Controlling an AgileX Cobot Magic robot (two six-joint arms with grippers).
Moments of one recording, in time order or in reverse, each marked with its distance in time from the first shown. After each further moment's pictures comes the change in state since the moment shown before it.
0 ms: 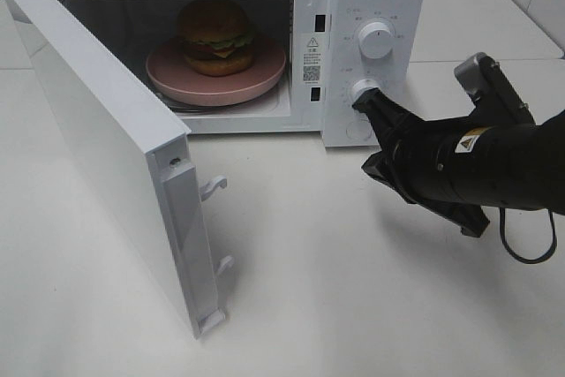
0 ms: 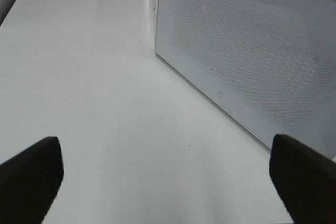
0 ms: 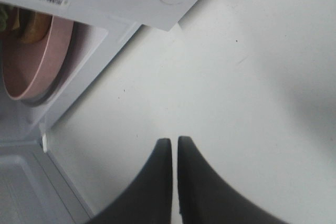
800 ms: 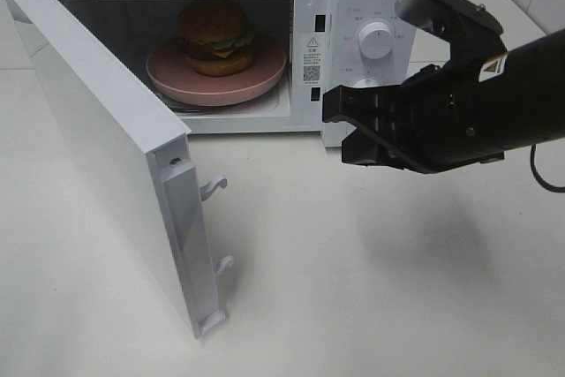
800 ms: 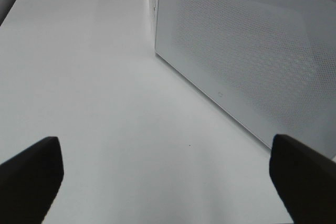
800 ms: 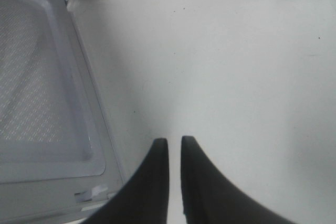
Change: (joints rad) left arm 0.000 0.000 0.000 0.000 0.000 0.000; right arm -0.005 -0.178 -0.189 -0.020 0.530 -0.573
